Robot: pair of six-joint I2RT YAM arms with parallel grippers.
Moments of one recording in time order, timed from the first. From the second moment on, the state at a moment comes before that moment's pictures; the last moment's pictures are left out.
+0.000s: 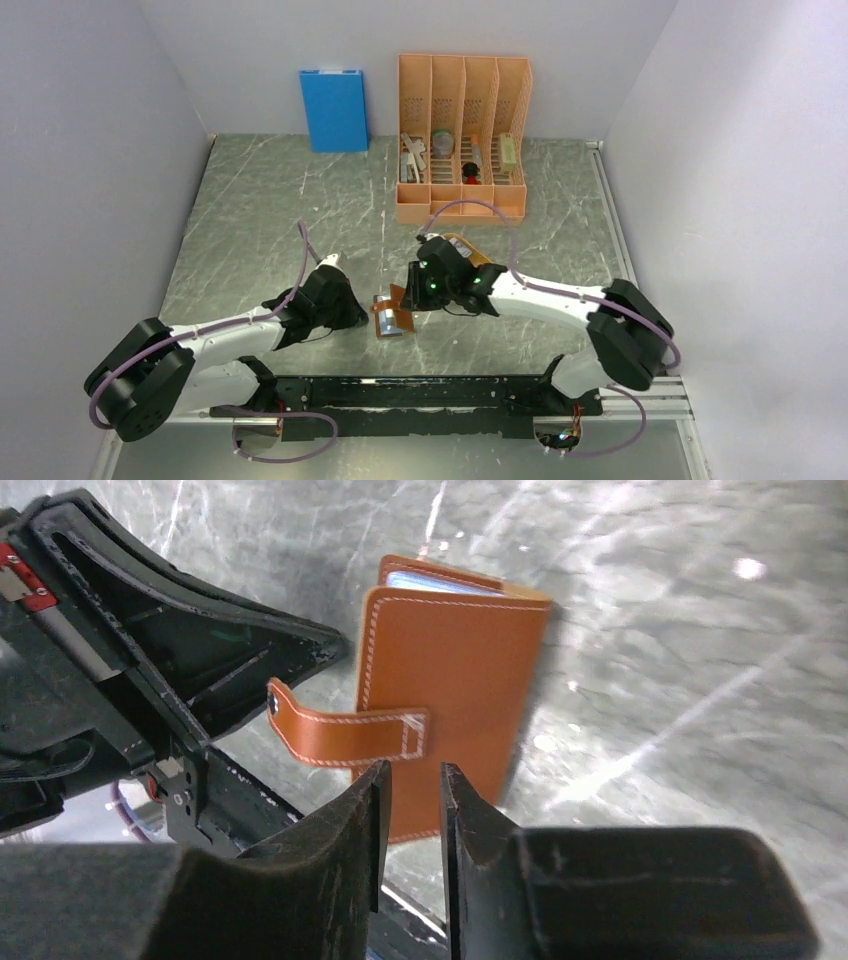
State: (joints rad) left arm -0.72 1.16 0.32 0.02 -0.02 -0.87; right arm 0.92 1.42 0.79 -0.18 -0.07 0.75
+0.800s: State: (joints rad) left arm -0.72 0.97 0.36 -0.31 -0.18 -0.87; right arm 1.00 1.72 0.94 -0.13 -0.09 0.74
